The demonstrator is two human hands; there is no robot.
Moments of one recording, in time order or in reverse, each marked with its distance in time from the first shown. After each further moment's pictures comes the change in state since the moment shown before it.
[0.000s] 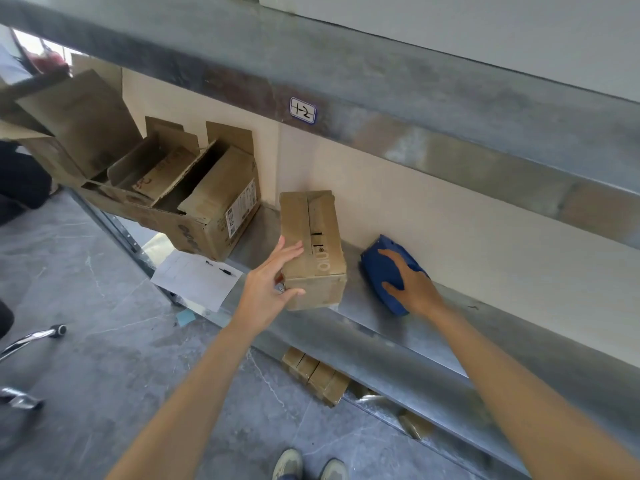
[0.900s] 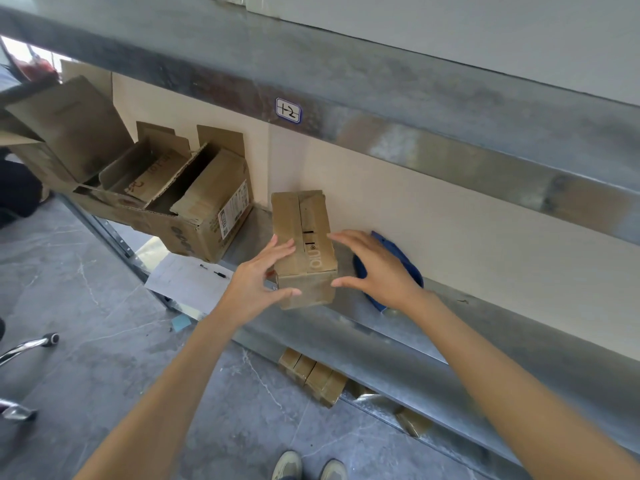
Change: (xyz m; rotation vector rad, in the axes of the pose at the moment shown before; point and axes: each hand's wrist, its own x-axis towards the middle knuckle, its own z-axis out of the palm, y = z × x) left_hand 0.006 0.013 -0.020 0.119 -0.139 0.004; right_hand -0.021 -0.080 -0.029 0.091 0.068 -0.472
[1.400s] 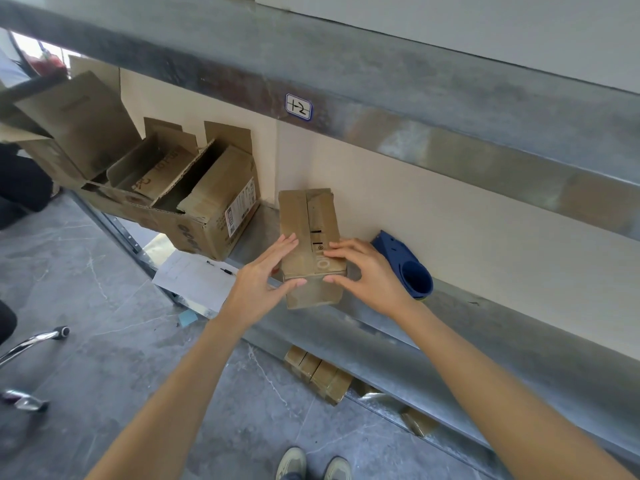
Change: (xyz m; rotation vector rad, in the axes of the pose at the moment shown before) left_hand -0.001 -0.004 0.004 0.072 0.095 0.035; right_hand 0.013 0.002 0.038 0.127 0.141 -0.035
